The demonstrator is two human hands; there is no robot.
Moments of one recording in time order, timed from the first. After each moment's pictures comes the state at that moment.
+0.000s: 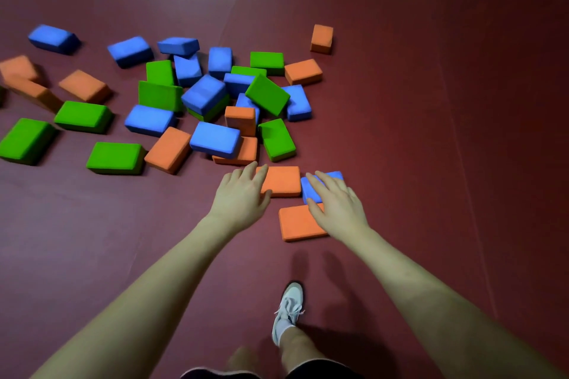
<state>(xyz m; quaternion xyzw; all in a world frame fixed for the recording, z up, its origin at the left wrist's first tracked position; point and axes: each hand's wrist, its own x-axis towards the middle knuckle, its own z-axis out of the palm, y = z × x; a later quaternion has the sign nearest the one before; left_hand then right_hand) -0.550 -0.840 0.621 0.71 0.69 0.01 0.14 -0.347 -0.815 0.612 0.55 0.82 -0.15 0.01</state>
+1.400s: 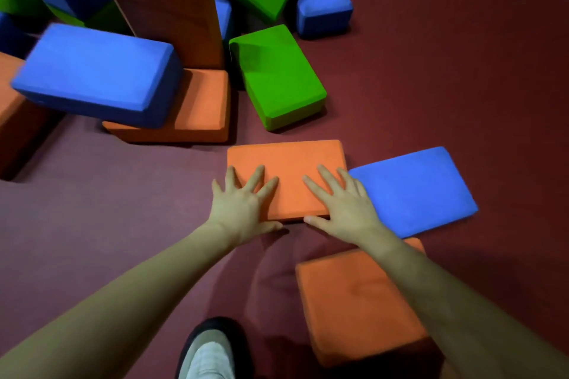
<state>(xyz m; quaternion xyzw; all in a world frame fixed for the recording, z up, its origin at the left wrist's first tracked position) -0.590 -0.547 -0.073 0.74 0.63 -0.18 0.16 -0.375 -0.516 -0.089 0.52 0.83 -0.14 0.15</state>
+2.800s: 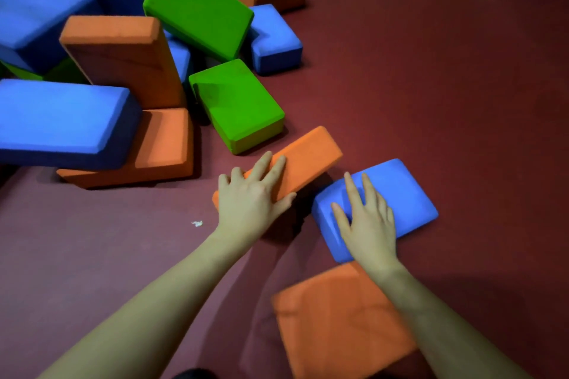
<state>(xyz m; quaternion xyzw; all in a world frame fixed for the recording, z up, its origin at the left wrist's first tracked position) -0.529 -0.506 -0.061 0.76 0.62 0.17 -0.05 -0.315 -0.535 -0.087 0.70 0.69 0.05 -0.14</state>
